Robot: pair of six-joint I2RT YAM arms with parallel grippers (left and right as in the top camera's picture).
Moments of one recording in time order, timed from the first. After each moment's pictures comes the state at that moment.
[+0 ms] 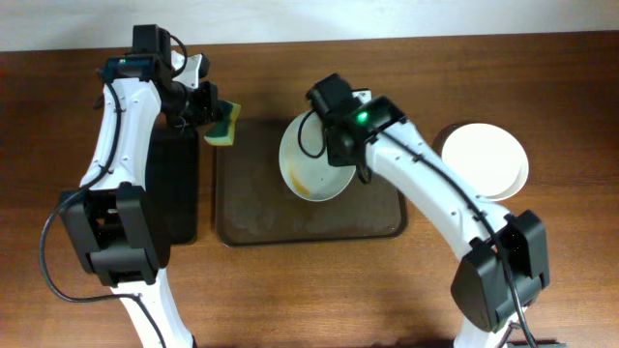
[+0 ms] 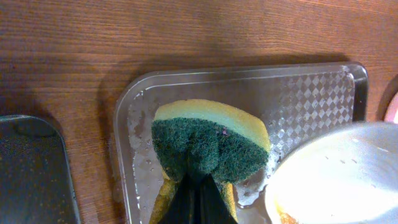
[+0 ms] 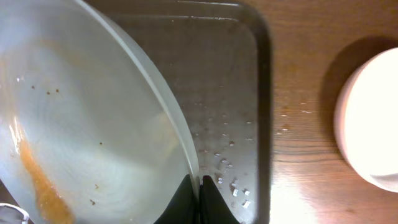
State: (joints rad) left arm 0.03 2.13 1.96 -1.10 0.42 -0.05; right arm 0.57 1.91 1.70 -1.09 0.37 0.50
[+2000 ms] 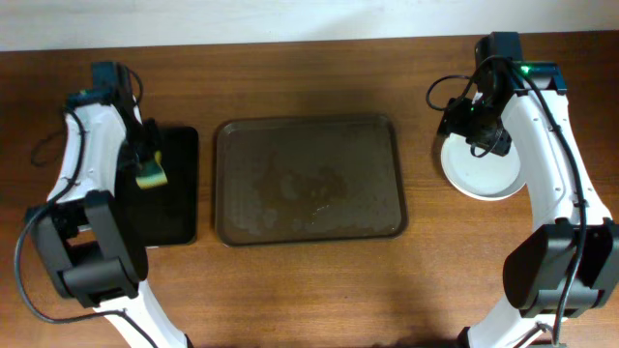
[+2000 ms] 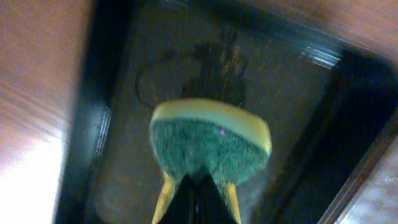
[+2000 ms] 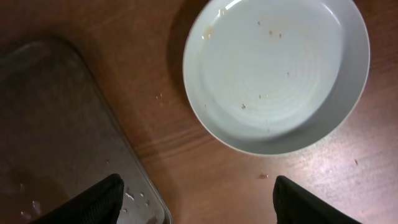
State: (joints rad) left arm 0.19 2.04 1.68 -1.03 -0.11 -0.18; right arm -0.03 1.85 1.73 -1.24 0.06 0.38
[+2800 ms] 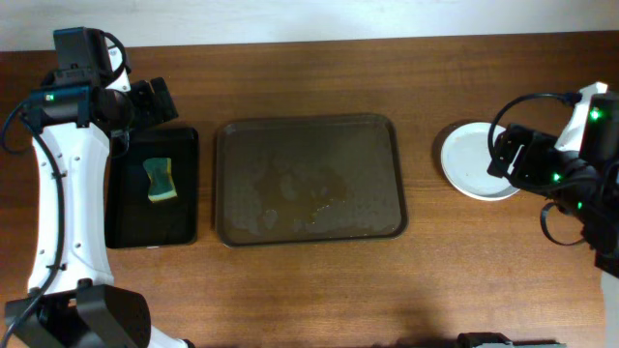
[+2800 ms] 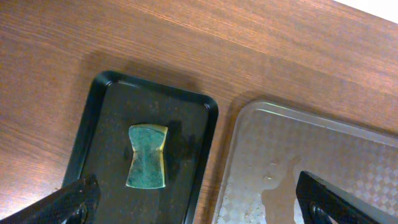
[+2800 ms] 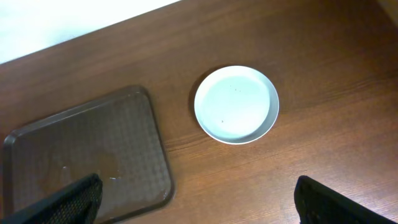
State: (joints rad) left arm 0.13 1.72 1.78 -1.07 0.04 -0.19; right arm -0.03 1.21 1.76 -1.38 0.09 0.28
